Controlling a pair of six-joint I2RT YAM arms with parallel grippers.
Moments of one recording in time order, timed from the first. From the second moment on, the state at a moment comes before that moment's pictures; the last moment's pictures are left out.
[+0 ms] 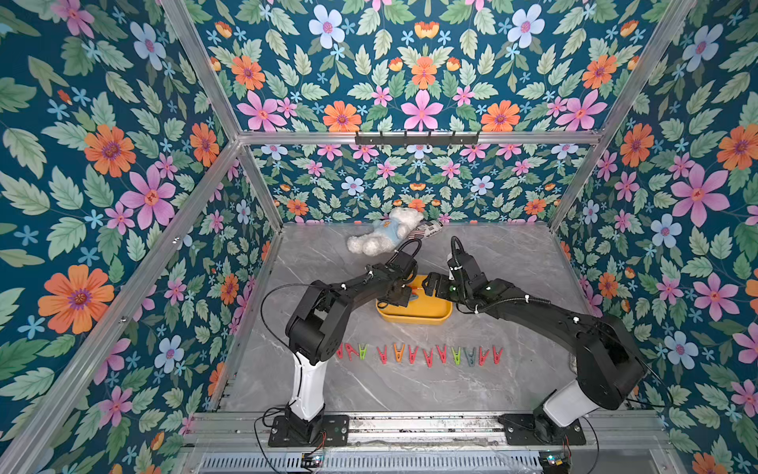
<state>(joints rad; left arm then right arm) -0.64 1.97 1.40 -0.62 -0.12 -0.27 0.67 1.59 1.08 -0.26 -0.01 0.75</state>
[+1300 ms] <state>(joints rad) -0.60 2.02 1.41 -0.55 -0.14 -0.19 0.67 1.60 1.10 -0.26 -0.02 0.74</state>
